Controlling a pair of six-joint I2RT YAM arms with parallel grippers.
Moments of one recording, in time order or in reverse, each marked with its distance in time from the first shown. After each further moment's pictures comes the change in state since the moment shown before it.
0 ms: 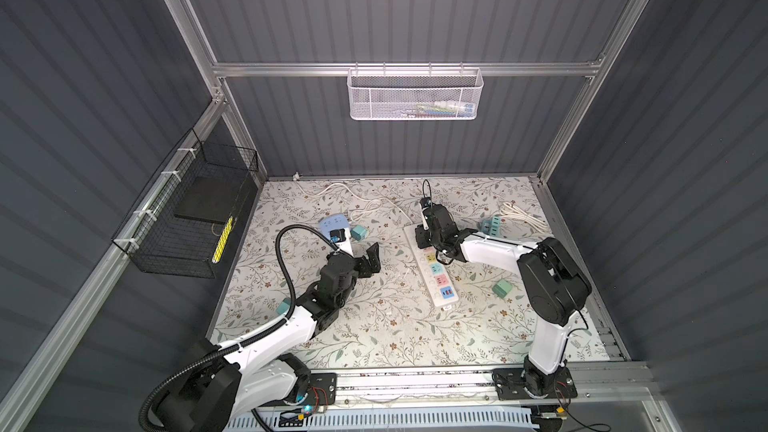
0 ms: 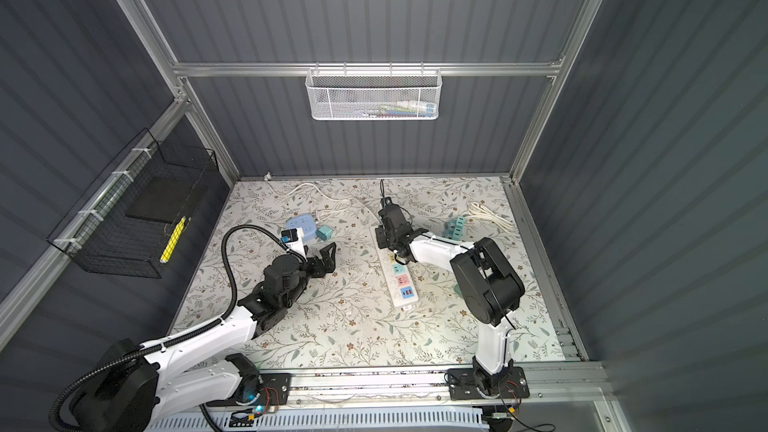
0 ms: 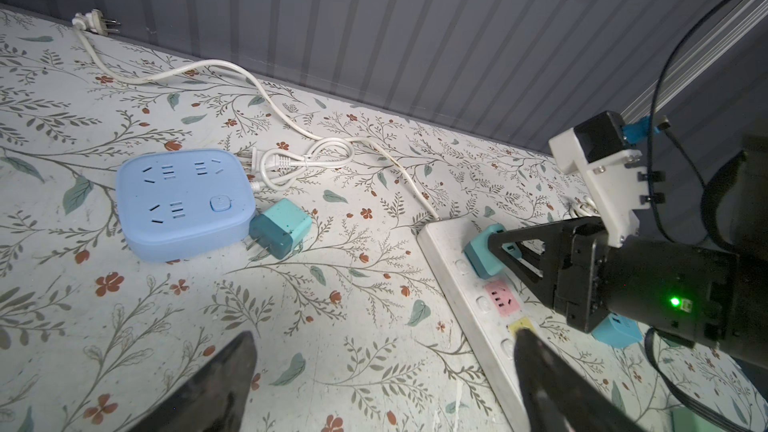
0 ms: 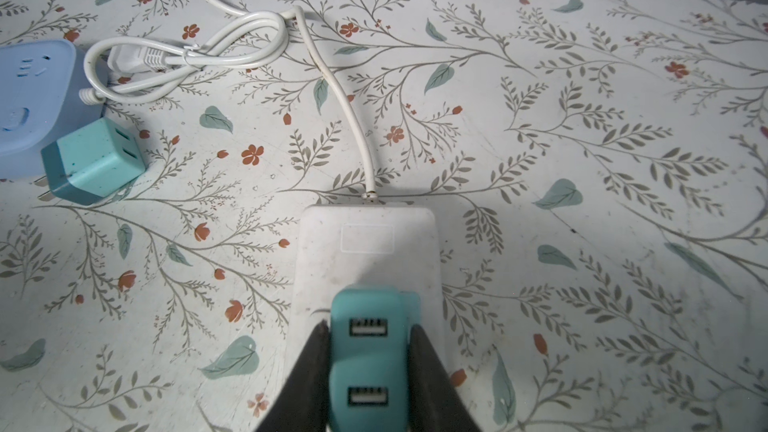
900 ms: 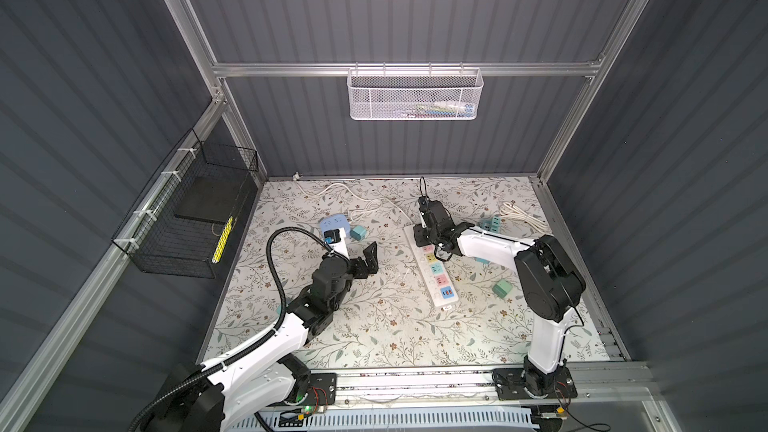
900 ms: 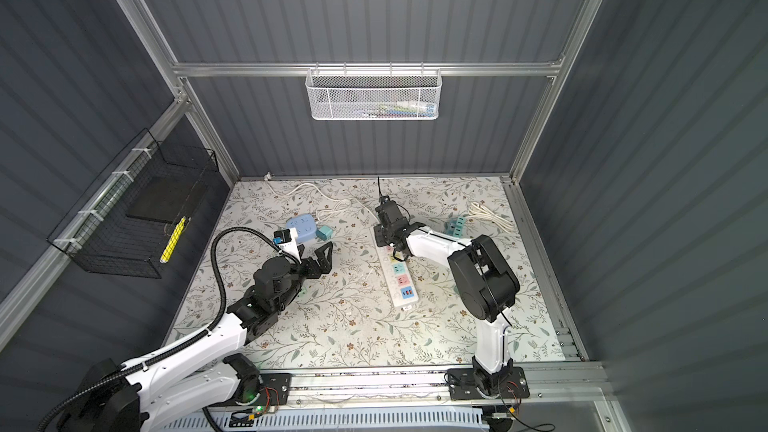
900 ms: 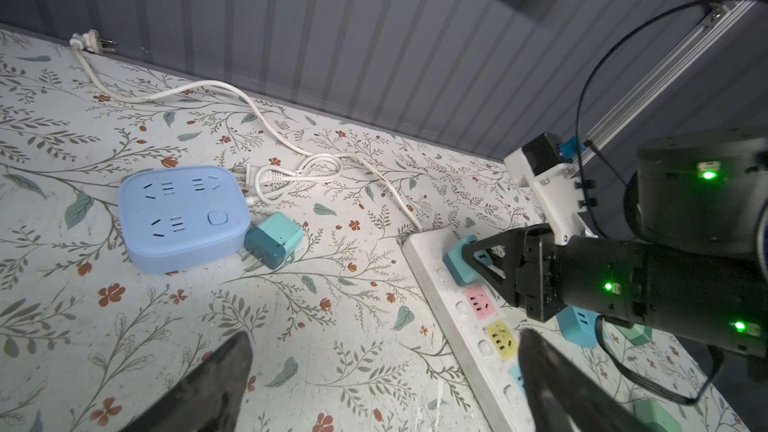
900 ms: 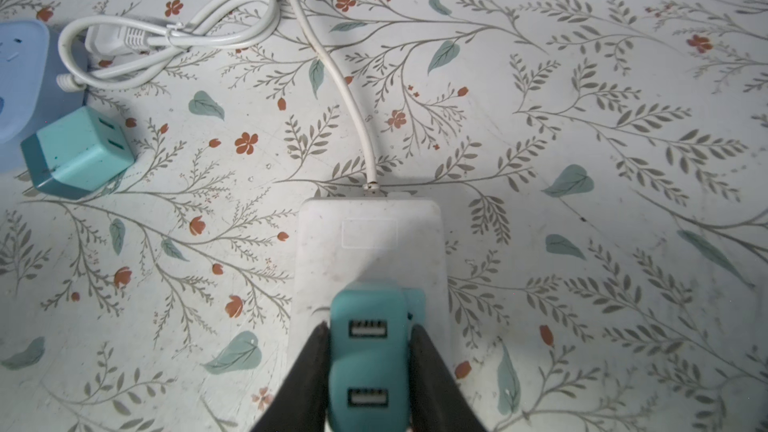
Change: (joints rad) left arm 0.003 -0.129 -0.009 -0.060 0.026 0.000; right arm -0.002 0.030 0.095 -0.148 -0.033 0.016
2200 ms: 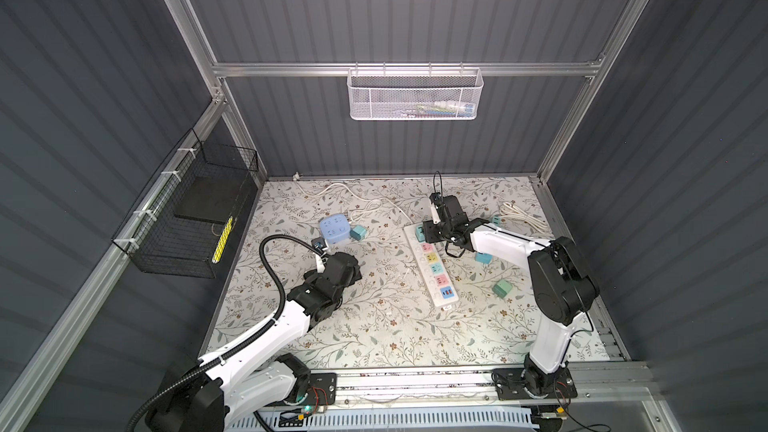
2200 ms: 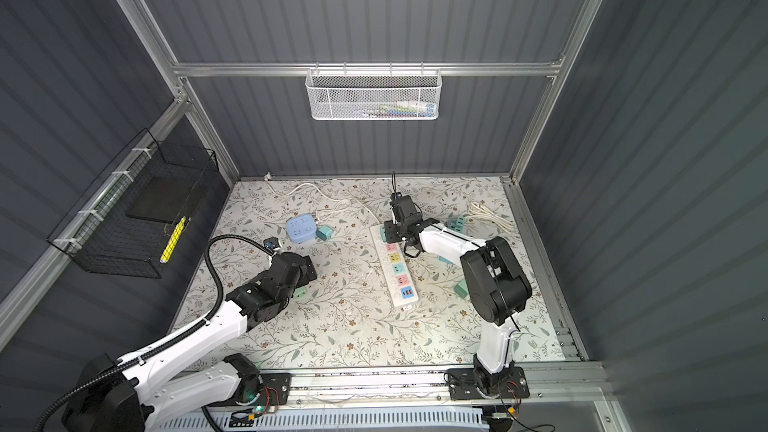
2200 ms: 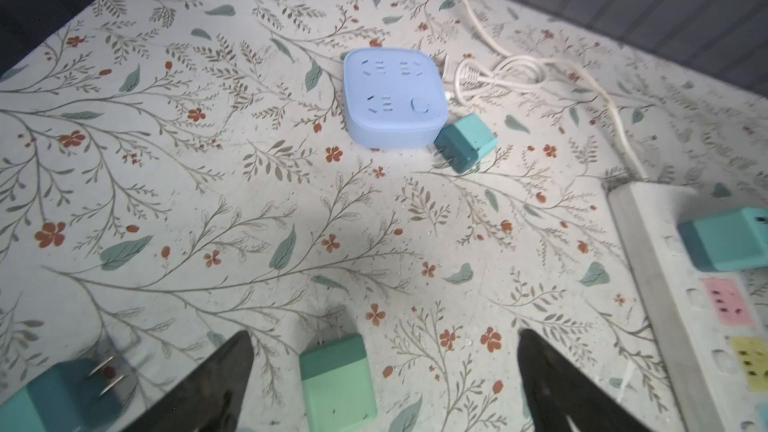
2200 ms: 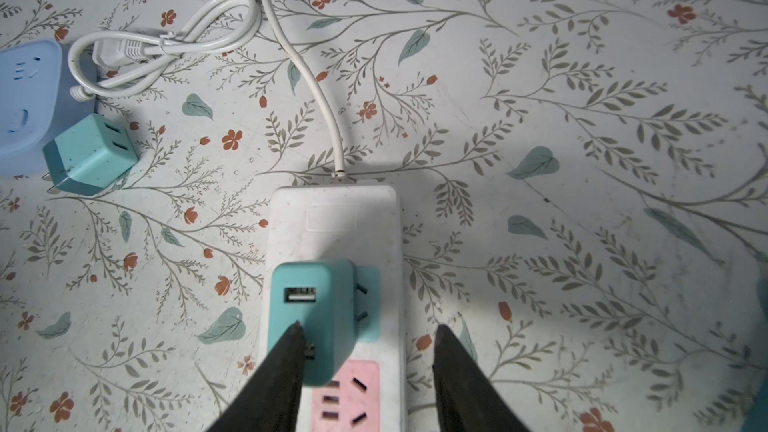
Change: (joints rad) left arm 0.011 0.093 0.176 -0.685 -0.279 -0.260; right arm -0.088 -0.064 -0.040 -0.012 -0.095 0.005
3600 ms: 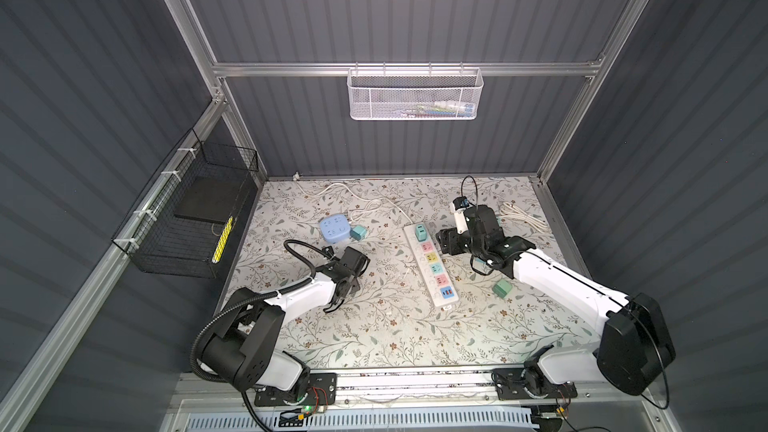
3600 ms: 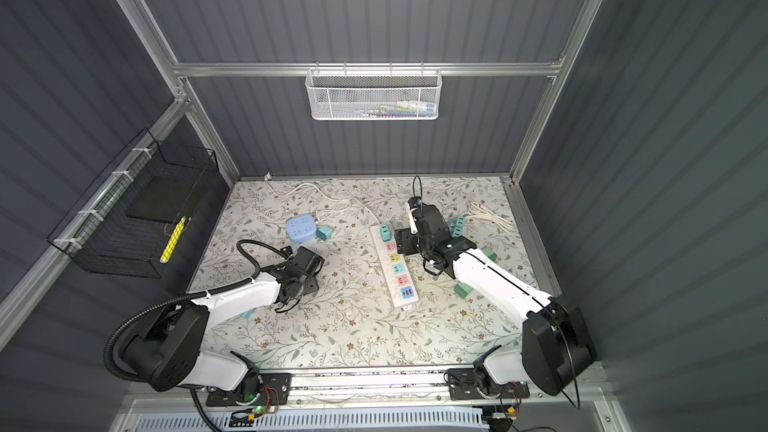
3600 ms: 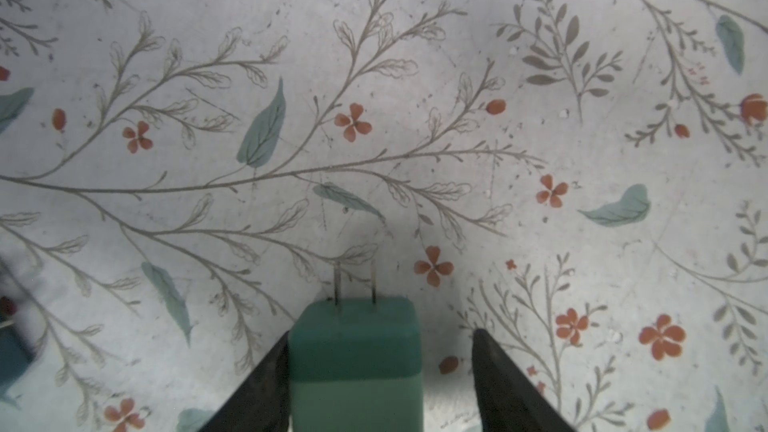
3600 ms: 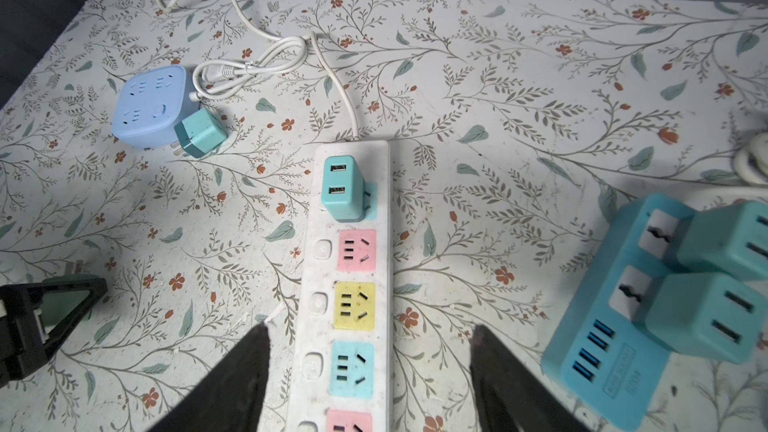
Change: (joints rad) left arm 0.078 0.394 0.072 -0.060 0.184 -0.103; right arm 0.008 -0.492 -0.258 -0.098 0.004 -0.004
